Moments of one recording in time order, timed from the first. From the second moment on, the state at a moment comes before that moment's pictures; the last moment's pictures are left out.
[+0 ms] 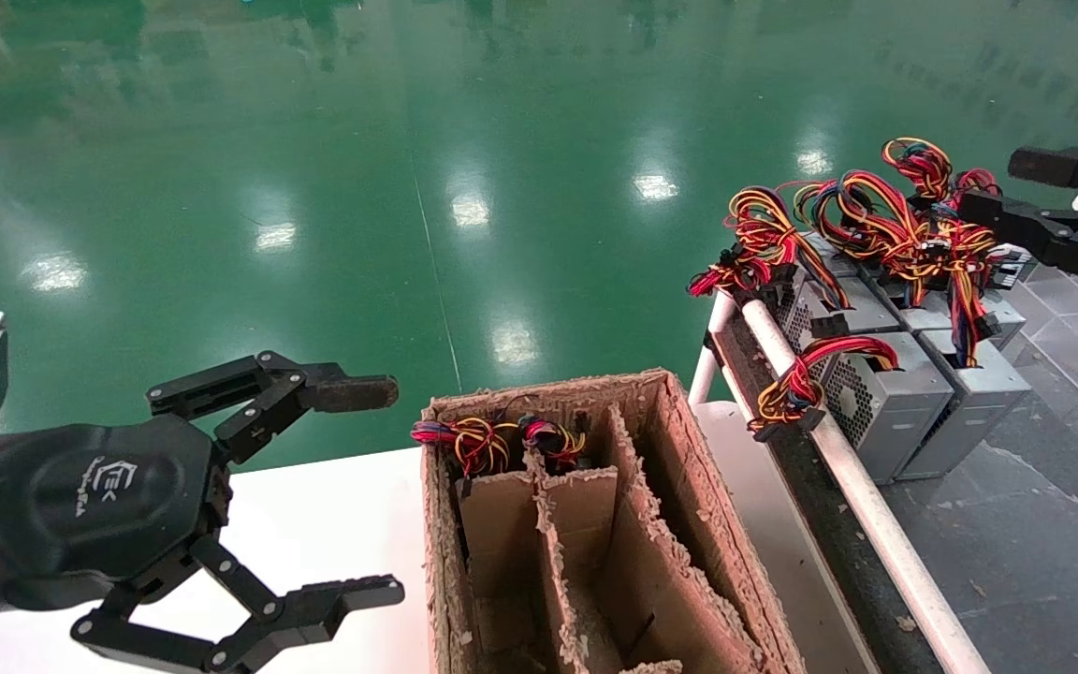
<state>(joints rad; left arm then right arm) -1.09 0.58 0.36 -1.27 0.68 1.46 -0.14 1.57 -0.54 -0.55 0.53 -0.88 -1.38 0.02</state>
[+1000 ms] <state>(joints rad) -1.09 0.58 0.36 -1.27 0.68 1.46 -0.14 1.32 -0.58 -0.41 0.91 -0.80 -1.44 0.10</state>
